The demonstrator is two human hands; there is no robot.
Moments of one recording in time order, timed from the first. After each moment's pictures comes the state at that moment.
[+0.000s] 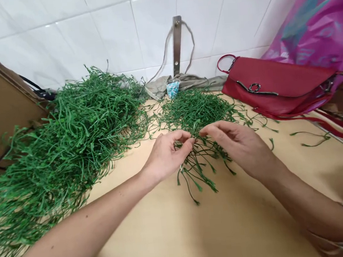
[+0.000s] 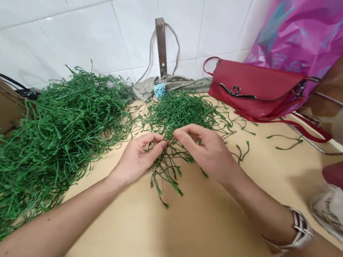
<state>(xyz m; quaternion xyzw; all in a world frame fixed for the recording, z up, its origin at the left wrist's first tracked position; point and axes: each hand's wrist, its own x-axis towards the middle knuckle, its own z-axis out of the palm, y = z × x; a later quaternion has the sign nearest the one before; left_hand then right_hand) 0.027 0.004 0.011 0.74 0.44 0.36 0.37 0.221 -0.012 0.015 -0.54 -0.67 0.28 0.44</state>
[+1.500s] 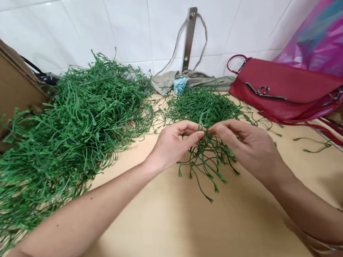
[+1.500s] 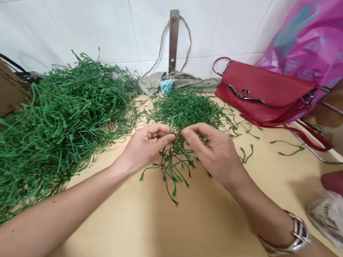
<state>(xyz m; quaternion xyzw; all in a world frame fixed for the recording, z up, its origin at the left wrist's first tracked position) 0.027 0.015 0.013 0.65 0.38 0.42 0.51 0.217 -0.017 0.020 -0.57 -0.69 0.18 0.41</state>
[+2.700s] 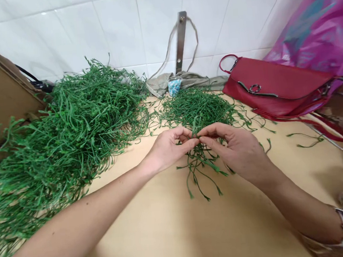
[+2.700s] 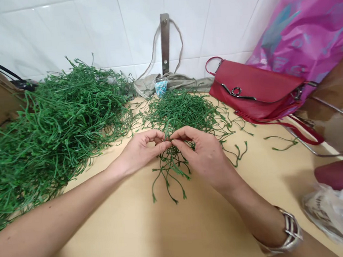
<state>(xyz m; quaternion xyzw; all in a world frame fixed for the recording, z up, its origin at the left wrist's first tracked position) 0.025 0.015 0.009 0.72 0.42 0.35 0.44 0.212 -0.022 0.020 -0.55 -0.71 0.22 0.39</state>
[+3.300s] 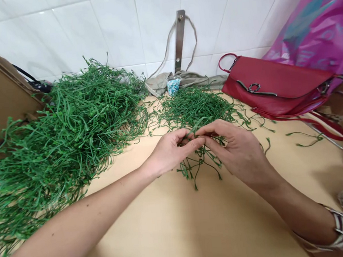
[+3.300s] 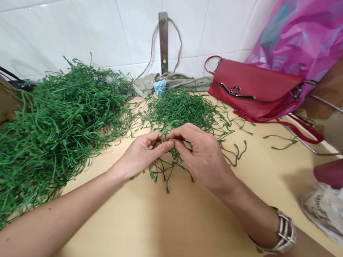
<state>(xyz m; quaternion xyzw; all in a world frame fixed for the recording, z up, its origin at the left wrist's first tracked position) 0.033 0.003 0.020 0.66 0.40 0.33 0.54 0.211 -0.022 0.022 -0.50 -0.75 0.13 0.41</state>
